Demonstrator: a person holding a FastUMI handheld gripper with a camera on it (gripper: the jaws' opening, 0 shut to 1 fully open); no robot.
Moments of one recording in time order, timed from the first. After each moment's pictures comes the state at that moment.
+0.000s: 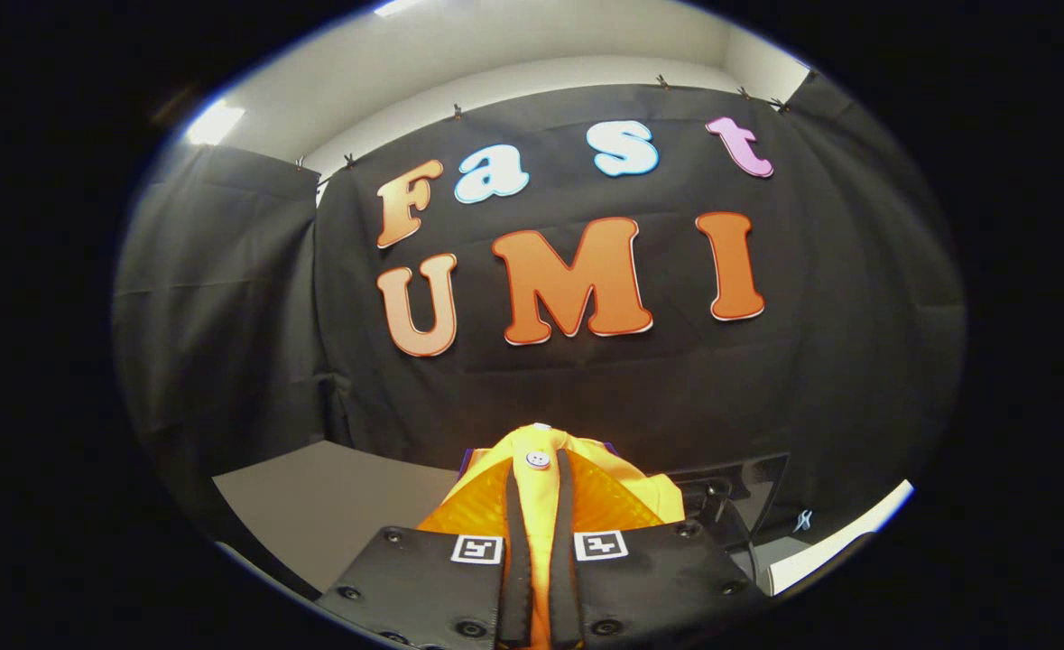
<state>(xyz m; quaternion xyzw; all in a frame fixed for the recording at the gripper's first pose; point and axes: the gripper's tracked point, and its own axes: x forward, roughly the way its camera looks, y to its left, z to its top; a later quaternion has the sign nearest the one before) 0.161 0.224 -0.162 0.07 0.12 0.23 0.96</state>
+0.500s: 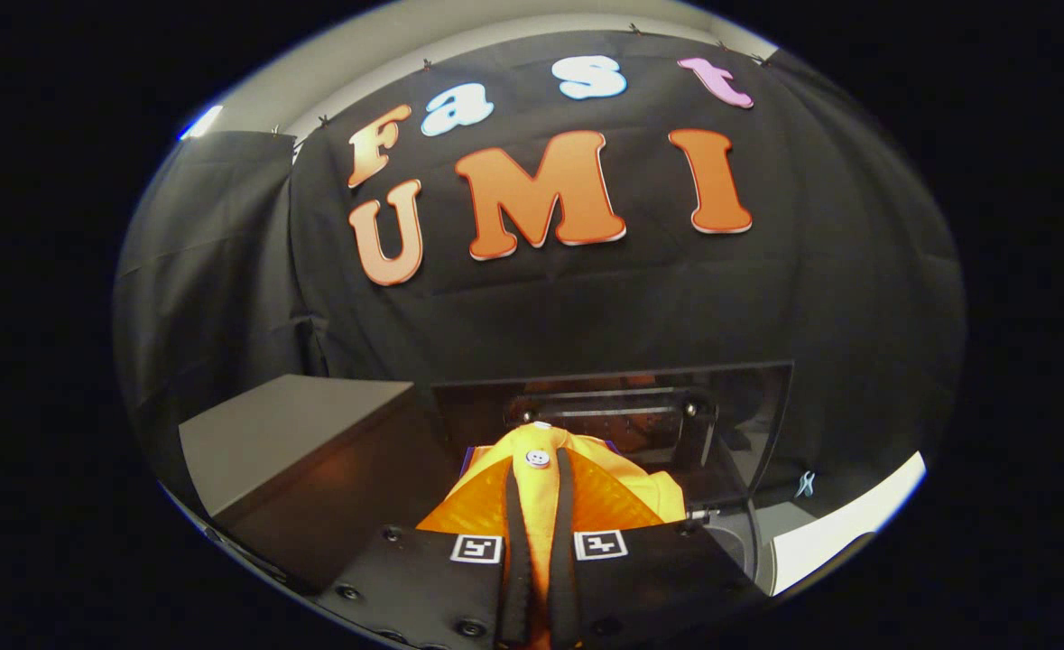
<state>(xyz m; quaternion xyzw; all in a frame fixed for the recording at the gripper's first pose) 0.183 0.192 -0.308 0.07 0.23 0.23 0.94</state>
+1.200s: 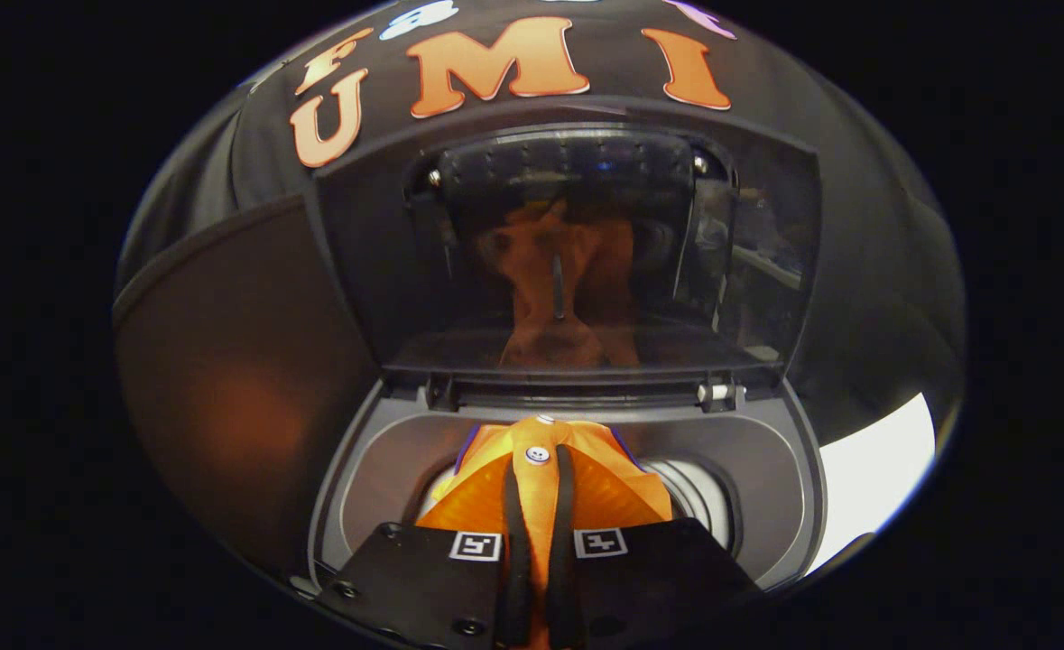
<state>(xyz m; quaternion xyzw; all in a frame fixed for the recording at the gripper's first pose) 0.187 0.183 -0.497 0.02 0.39 0.16 0.91</state>
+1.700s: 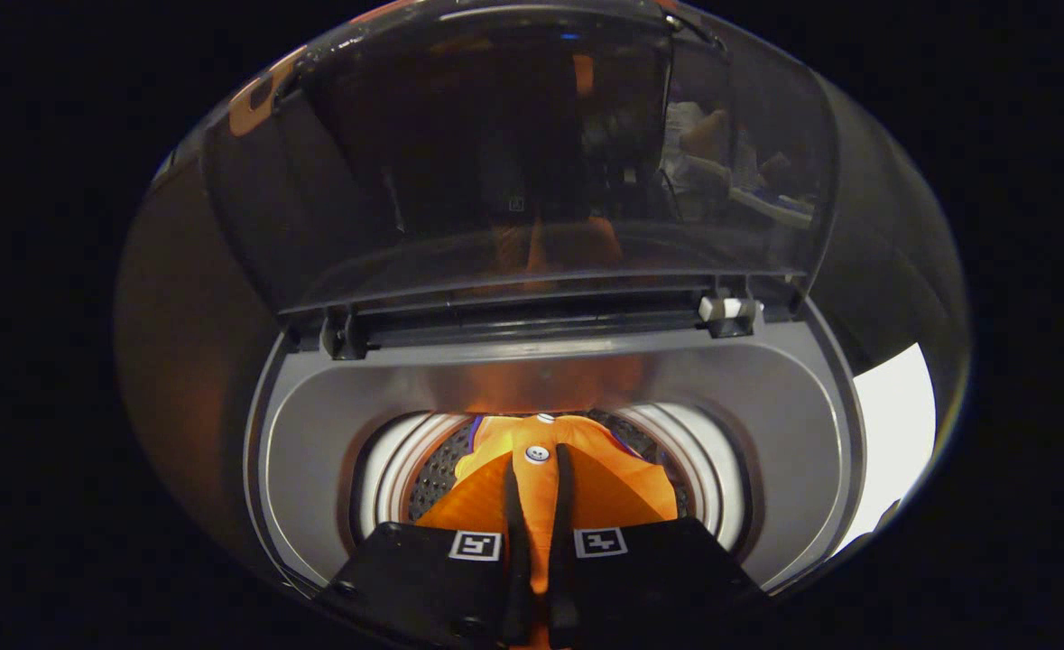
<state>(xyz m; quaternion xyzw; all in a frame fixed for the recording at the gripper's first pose) 0.192 0.169 -0.570 0.02 0.51 0.10 0.85</state>
